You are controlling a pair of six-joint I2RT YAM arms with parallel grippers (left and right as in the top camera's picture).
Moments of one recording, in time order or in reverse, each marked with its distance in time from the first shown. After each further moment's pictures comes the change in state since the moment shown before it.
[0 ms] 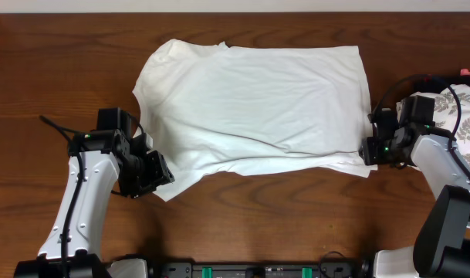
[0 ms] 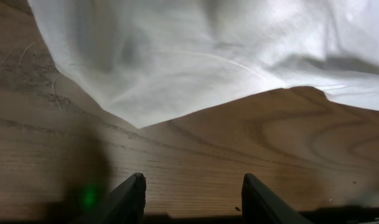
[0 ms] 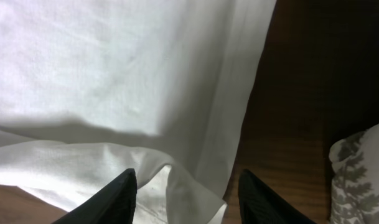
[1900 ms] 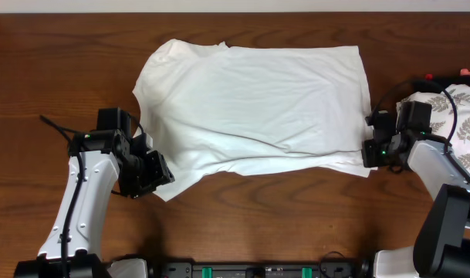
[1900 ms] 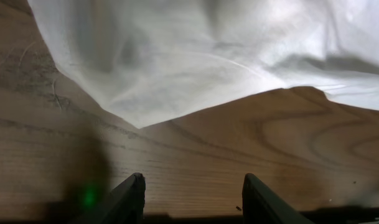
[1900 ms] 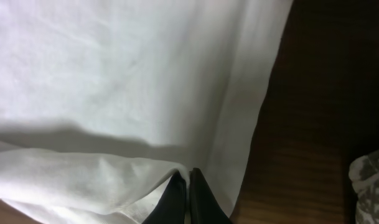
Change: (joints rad) left arm 0.000 0.000 0.000 -0.005 0.000 0.000; right arm 0.000 0.000 -0.066 0.109 -0.023 0.008
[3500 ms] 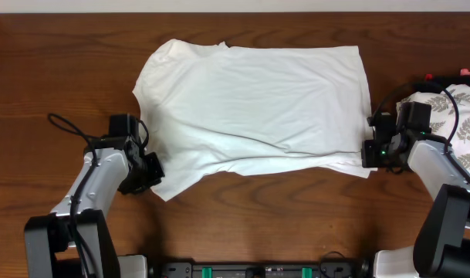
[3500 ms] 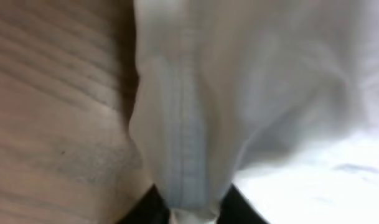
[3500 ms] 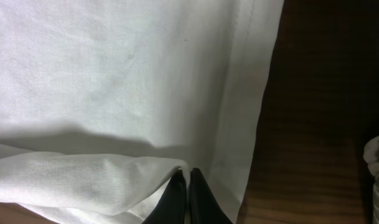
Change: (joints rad) left arm 0.000 0.145 -0.144 0.359 -0.228 -0.086; right arm 0.000 0.000 0.000 -0.024 -0.003 0.065
